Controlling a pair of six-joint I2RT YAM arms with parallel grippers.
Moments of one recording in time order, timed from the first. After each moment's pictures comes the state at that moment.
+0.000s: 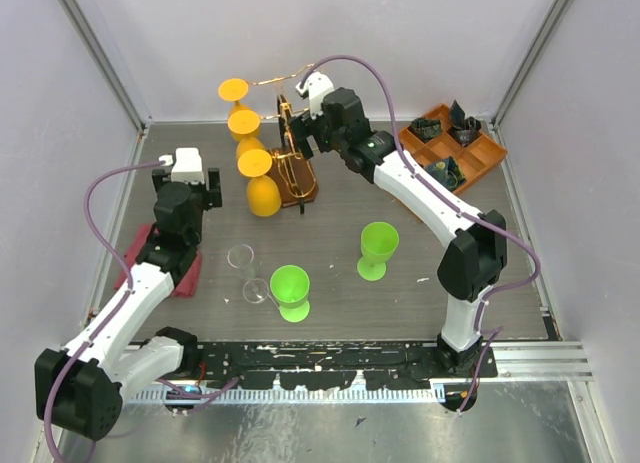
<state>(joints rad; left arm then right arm) -0.32 0.98 0.69 0.15 -0.47 0.07 0.63 1.85 1.81 -0.34 0.15 -0.15</state>
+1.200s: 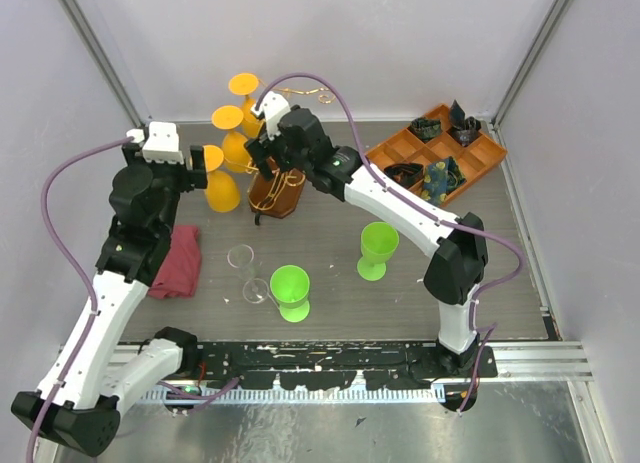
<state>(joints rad) -0.32 0.88 1.01 -0.13 -0.37 0.16 0.83 1.90 1.88 -0.33 0.15 -0.09</state>
